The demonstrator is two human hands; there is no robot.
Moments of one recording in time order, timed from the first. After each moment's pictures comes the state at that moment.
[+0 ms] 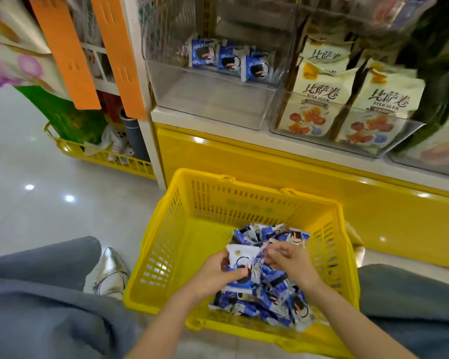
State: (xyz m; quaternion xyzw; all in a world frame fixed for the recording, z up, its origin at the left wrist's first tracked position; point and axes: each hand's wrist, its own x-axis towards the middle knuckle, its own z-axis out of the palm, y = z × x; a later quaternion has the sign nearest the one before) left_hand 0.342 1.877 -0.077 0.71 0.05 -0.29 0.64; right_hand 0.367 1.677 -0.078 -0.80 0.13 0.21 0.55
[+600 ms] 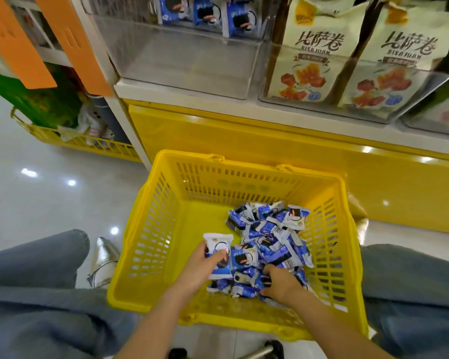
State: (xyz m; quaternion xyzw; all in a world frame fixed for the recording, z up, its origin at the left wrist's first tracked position) left_hand 0.343 1.873 -0.107 0.70 0.20 -0.28 0.62; right_hand 0.332 1.666 -0.174 -0.89 0.04 0.44 0.16
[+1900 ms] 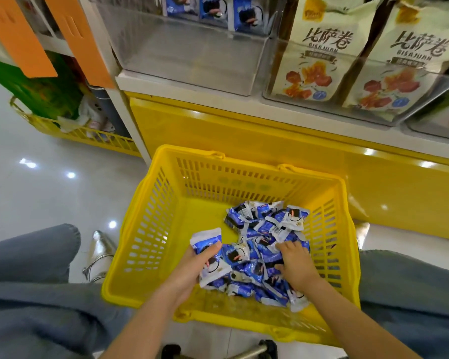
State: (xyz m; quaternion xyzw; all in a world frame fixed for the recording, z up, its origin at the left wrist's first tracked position) left_hand 0.336 1.879 -0.105 0.55 0.27 -0.29 0.73; right_hand 0.360 1.628 -0.170 -0.96 -0.05 0.28 0.00
